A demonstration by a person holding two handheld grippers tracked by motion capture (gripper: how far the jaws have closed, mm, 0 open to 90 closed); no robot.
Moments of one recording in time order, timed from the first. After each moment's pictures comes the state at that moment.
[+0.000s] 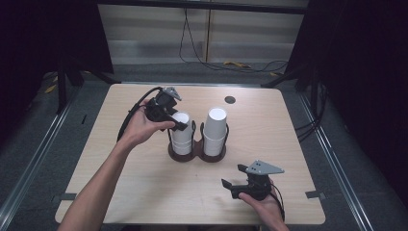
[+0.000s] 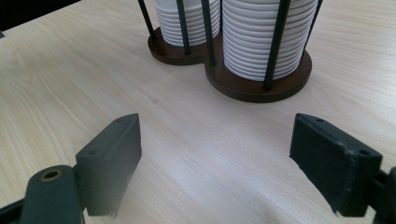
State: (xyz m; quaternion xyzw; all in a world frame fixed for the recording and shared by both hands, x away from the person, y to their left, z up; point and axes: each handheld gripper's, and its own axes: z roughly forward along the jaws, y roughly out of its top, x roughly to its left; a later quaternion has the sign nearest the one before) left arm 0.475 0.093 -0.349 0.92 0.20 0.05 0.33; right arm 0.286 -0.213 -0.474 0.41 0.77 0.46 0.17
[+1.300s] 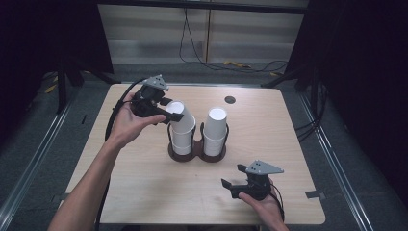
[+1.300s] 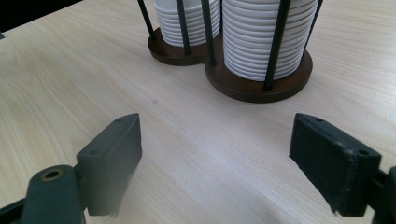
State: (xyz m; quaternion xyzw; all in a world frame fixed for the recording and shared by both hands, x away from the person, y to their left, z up) left arm 0.452 0.119 -0.307 0.88 0.20 0.09 0.42; right arm 0.286 -0.212 -0.475 0.41 0.77 0.46 0.17
